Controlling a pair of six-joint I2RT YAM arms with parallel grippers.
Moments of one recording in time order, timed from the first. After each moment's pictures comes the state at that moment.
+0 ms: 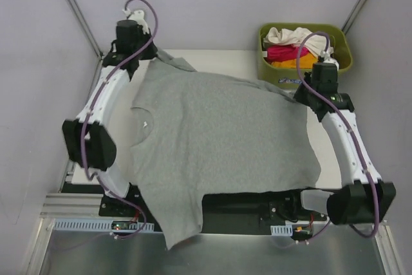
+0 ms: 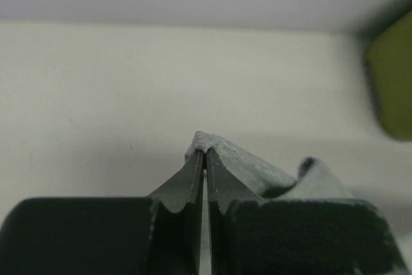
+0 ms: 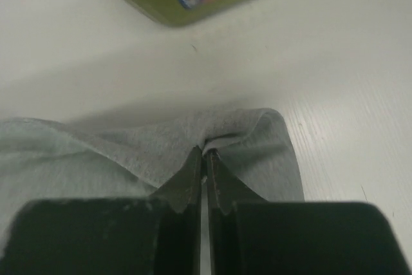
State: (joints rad) left arm -0.14 1.58 1.66 -0.37 0.07 -0.23; right arm 0.09 1.17 1.27 -0.68 0.15 0.40
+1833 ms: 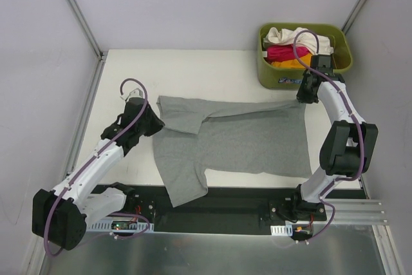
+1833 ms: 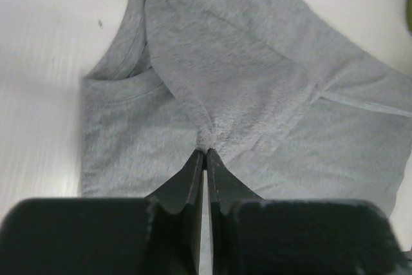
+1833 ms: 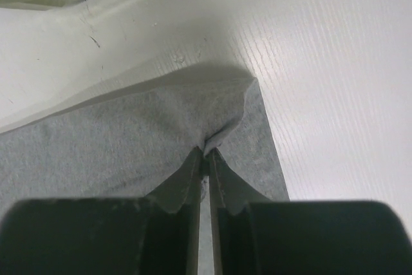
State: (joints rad) left arm -0.36 1.01 0.74 -0.43 -0.07 -0.78; right arm -0.07 1.69 1.39 -0.71 0.12 0.26
